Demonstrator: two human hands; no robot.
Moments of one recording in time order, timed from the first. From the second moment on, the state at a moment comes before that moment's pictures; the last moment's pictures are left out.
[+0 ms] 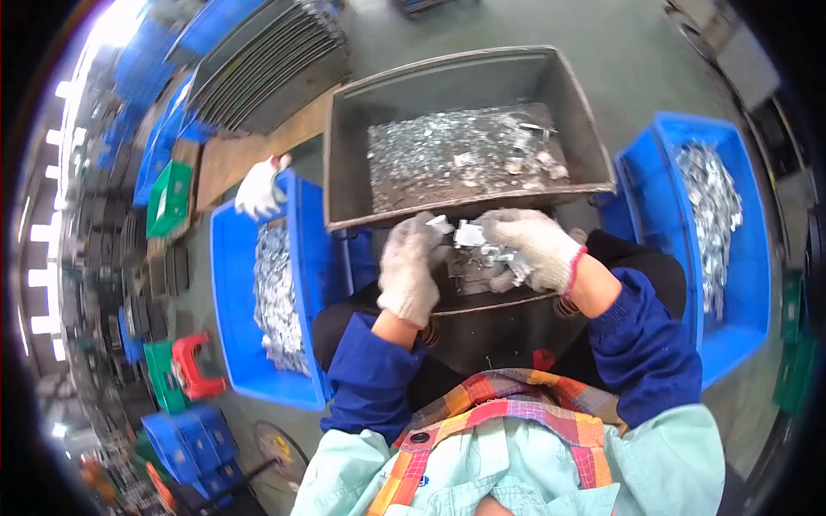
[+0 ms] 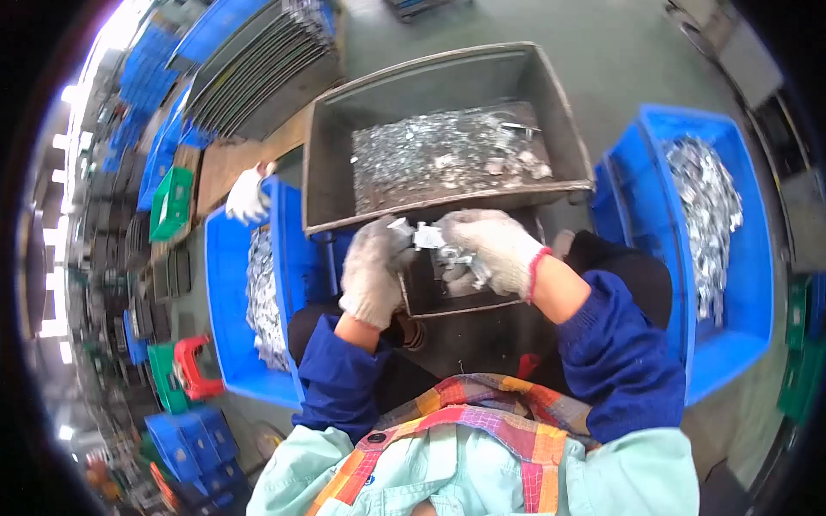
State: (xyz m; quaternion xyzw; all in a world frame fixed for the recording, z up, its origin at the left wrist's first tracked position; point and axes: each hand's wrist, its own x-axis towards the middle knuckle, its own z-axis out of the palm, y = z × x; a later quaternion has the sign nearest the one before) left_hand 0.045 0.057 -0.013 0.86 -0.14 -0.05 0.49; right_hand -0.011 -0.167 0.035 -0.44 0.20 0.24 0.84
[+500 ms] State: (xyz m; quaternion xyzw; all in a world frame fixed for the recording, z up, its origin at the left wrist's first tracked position) left_hand 0.130 0.191 0.033 0.67 0.12 0.15 0.72; right_hand -0.030 -0.256 0.083 -0.56 0.18 -0.07 0.80
